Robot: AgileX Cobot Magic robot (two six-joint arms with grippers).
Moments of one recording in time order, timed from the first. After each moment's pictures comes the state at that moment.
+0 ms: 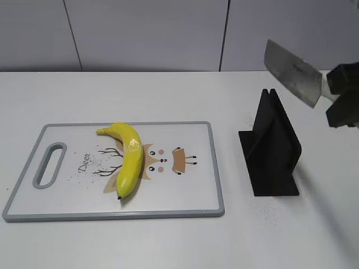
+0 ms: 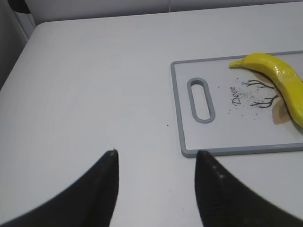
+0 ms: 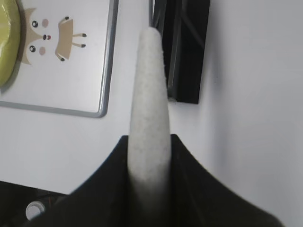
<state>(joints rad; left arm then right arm) -0.02 0.00 -0.49 -0.06 1.09 0.17 0.39 1.17 -0.99 0.08 0.97 0.31</state>
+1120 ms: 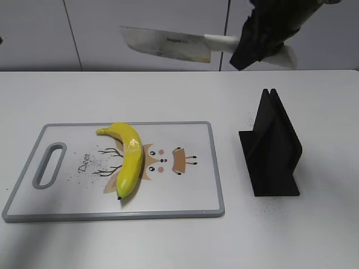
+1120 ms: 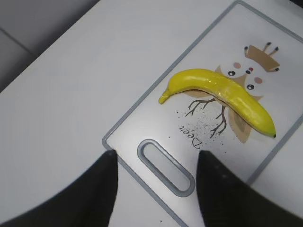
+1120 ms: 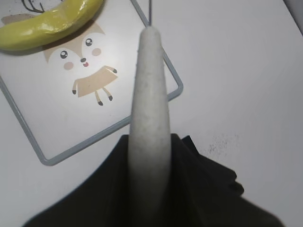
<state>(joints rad) -0.06 1.34 -1.30 -0.45 1.07 1.01 0.39 1.75 -1.55 0.29 0.99 -0.78</state>
